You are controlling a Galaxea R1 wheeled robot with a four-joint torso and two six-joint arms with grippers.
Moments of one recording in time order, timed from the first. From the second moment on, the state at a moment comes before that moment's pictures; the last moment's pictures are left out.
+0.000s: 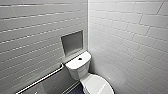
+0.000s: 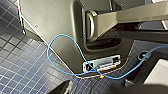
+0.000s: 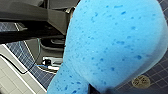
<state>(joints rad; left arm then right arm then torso) 1.41 3.01 -2.71 -0.56 0.18 0.69 -1.53 2.97 -2.68 0.12 -0.01 -0.08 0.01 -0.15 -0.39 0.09</state>
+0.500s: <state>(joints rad) 1.43 3.01 -2.71 -0.56 0.17 0.69 -1.55 2.97 -2.68 0.13 -0.02 -0.08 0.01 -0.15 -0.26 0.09</state>
